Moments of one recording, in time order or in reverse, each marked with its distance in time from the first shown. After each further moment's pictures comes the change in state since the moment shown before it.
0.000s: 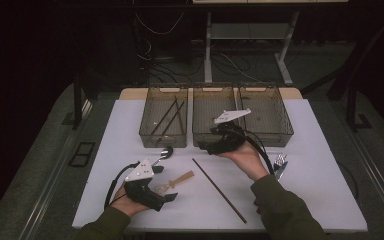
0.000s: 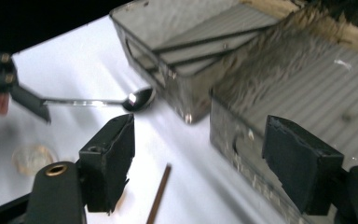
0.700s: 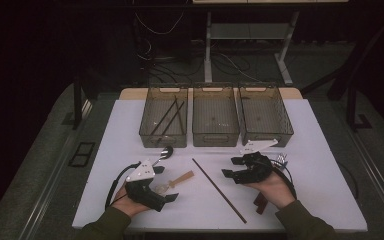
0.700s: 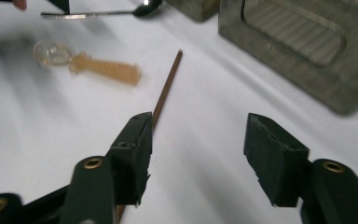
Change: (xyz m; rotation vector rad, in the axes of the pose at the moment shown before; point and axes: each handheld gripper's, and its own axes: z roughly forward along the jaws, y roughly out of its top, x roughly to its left) left arm -0.001 0.000 0.002 0.015 0.001 0.010; right arm 0.009 -0.083 -0.051 0.088 -0.008 0.016
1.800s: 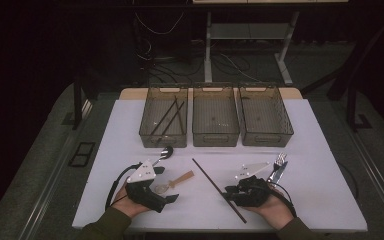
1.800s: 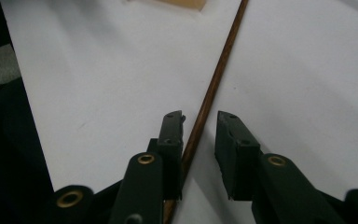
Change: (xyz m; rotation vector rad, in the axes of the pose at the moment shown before) left arm -0.002 0.001 -0.001 0.010 0.005 0.017; right arm 0.035 -0.041 0.008 0.115 0.101 -0.024
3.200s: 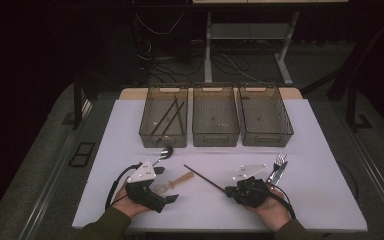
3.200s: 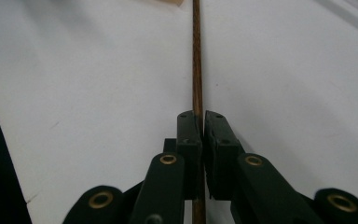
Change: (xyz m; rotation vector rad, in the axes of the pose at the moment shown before) left arm 0.000 0.000 0.001 0.004 -0.001 -0.002; right arm 0.005 0.001 0.002 0.022 -0.100 -0.018
